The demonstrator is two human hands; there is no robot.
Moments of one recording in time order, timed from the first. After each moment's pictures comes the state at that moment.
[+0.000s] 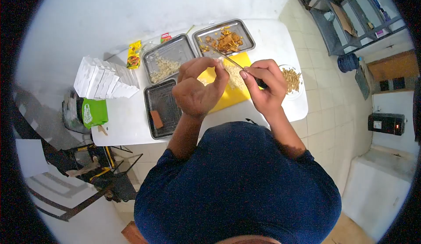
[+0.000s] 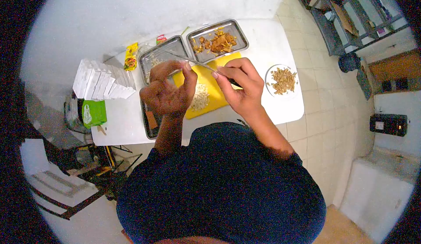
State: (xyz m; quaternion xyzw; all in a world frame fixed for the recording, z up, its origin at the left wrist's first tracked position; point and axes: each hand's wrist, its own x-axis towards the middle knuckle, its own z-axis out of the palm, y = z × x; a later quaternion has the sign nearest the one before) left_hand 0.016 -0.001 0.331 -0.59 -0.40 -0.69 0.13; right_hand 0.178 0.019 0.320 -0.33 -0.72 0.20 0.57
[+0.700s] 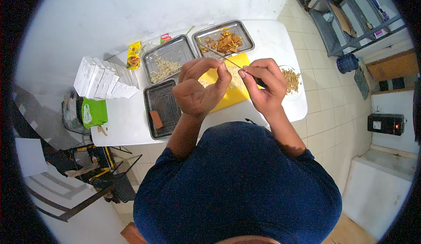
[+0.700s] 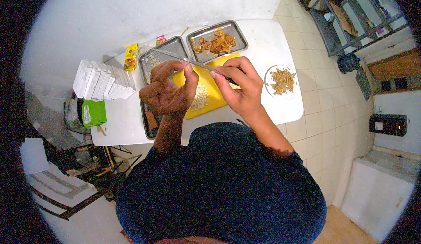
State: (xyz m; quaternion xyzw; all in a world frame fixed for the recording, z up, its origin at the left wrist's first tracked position) left_hand 0.017 -0.003 0.334 -0.60 -0.37 -0.70 0.10; right_hand 0.177 0.019 0.329 -0.31 -0.73 0.20 0.57
